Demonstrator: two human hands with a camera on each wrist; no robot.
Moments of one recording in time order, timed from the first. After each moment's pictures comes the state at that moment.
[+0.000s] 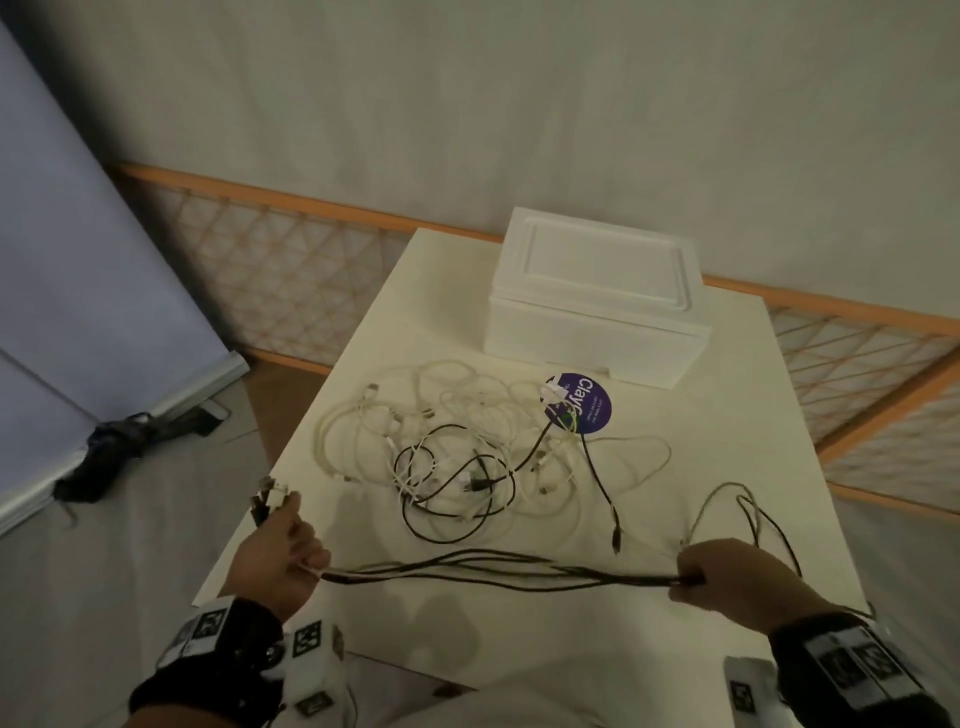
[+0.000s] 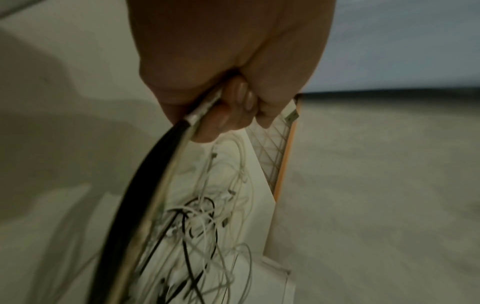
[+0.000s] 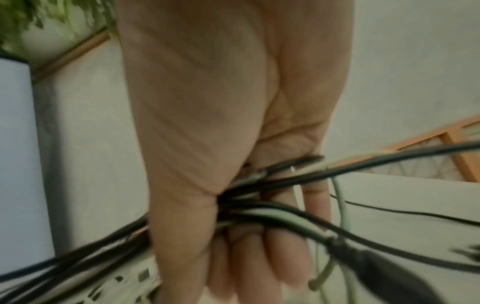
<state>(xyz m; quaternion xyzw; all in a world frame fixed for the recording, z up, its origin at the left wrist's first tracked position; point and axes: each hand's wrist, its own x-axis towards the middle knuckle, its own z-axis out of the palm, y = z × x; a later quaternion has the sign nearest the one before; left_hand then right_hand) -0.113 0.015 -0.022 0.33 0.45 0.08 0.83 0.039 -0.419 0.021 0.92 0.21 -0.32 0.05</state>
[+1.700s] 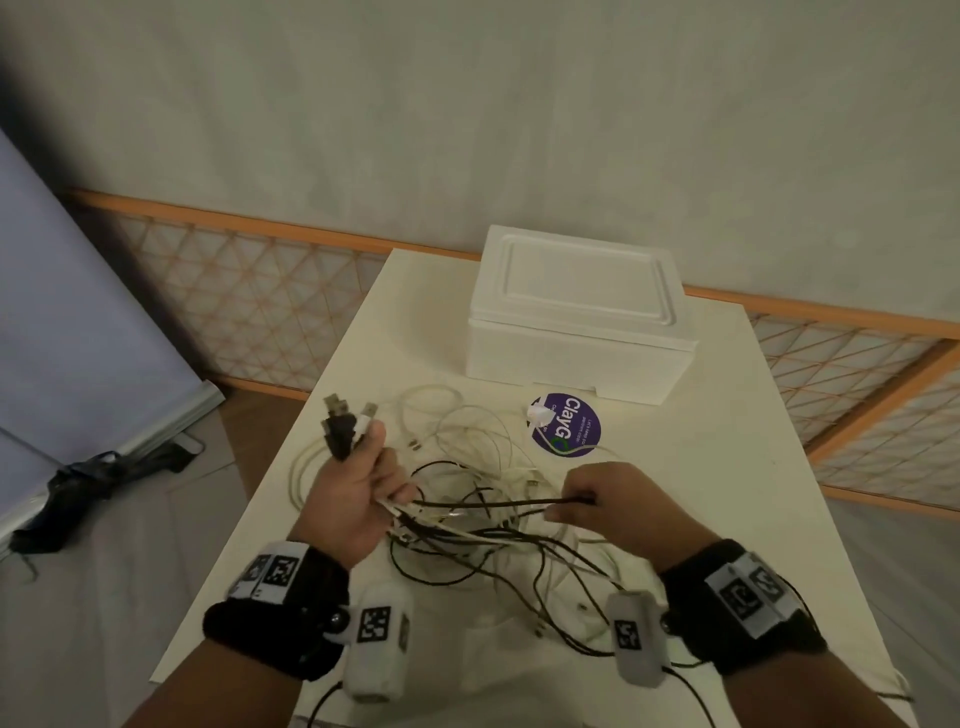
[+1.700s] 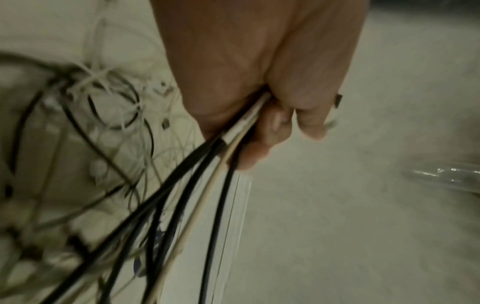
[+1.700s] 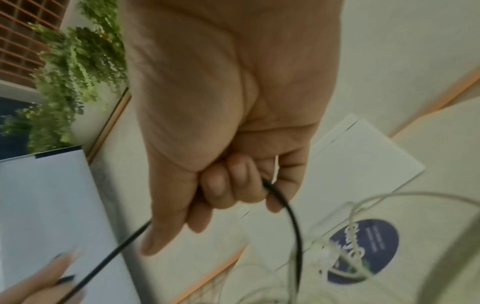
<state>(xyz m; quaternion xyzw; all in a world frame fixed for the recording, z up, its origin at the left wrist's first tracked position) -0.008 -0.039 0.039 0.34 0.19 0.07 0.92 0.076 -0.297 0.059 0.91 0.27 -0.20 -0.22</state>
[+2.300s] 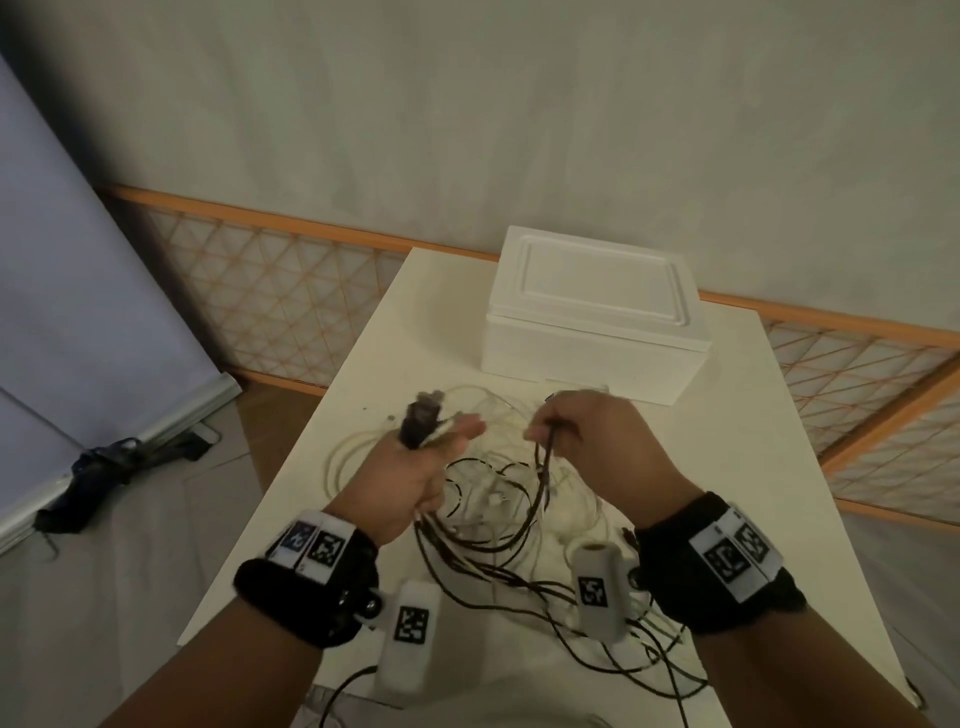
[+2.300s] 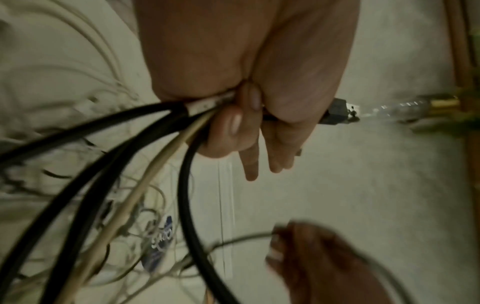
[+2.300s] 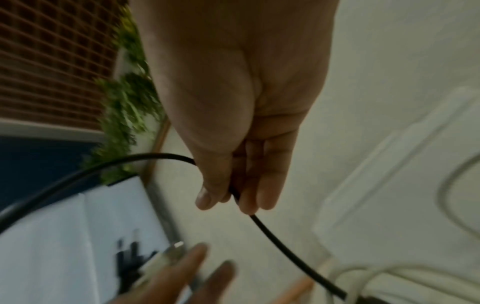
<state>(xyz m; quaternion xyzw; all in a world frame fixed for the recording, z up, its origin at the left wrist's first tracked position) -0.022 -0.056 0.065 0.58 0.16 -0.03 0.80 0.069 -0.250 0.104 0.89 0.32 -0.03 -0.31</state>
